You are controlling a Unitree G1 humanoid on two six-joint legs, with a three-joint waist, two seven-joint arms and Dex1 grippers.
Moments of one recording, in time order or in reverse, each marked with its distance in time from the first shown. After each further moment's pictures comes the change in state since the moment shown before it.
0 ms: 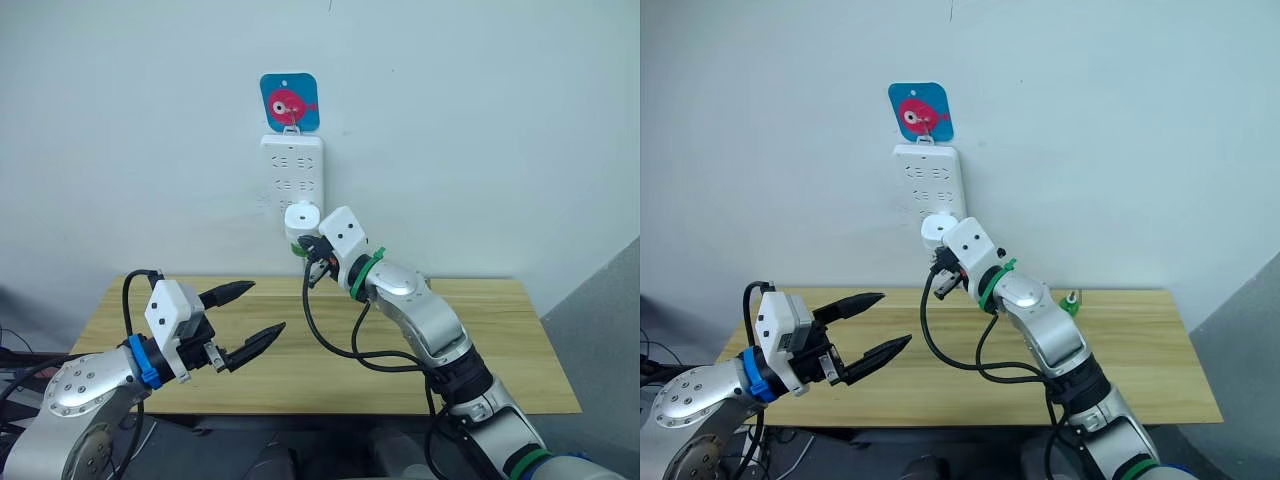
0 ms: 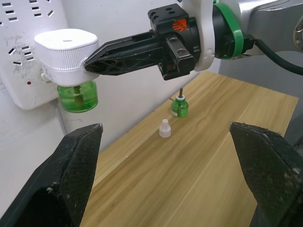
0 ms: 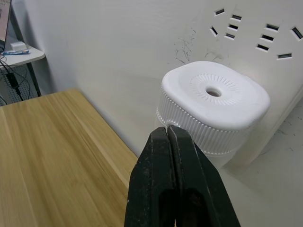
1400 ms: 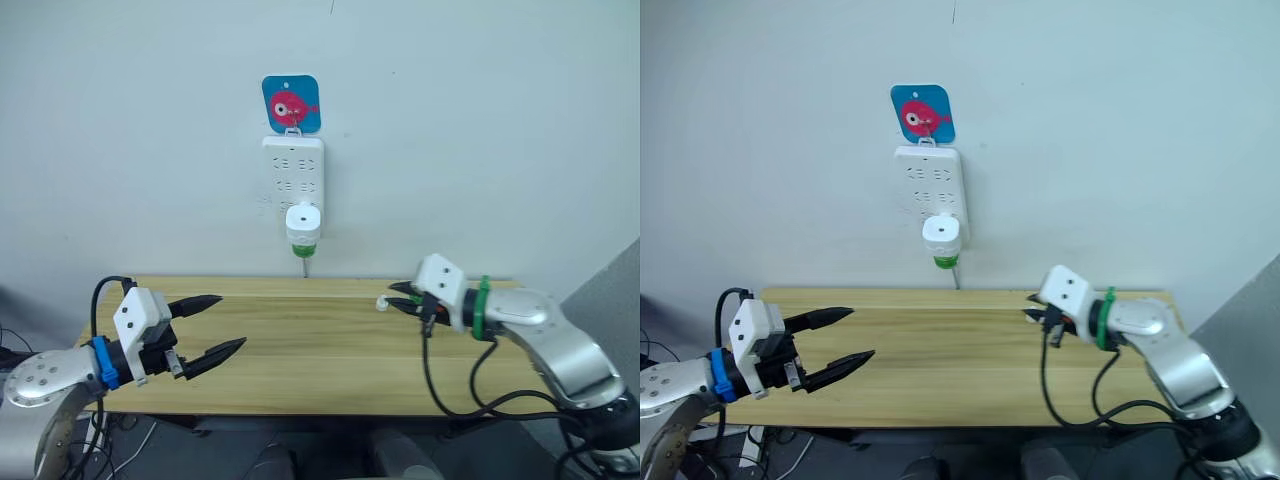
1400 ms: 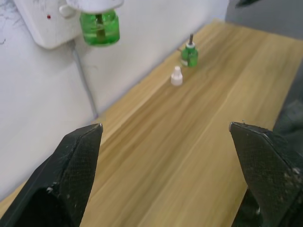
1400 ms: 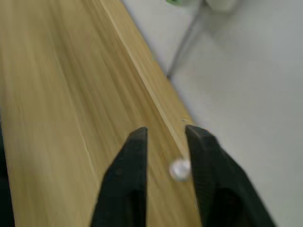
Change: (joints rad) left arm 0.015 0.182 0.063 0.338 0.064 -0.190 -0.260; right arm 0.345 -0.733 -0.232 -0.392 0.149 0.046 0.470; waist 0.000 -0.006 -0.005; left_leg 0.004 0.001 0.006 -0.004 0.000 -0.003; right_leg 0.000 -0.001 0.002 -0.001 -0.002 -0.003
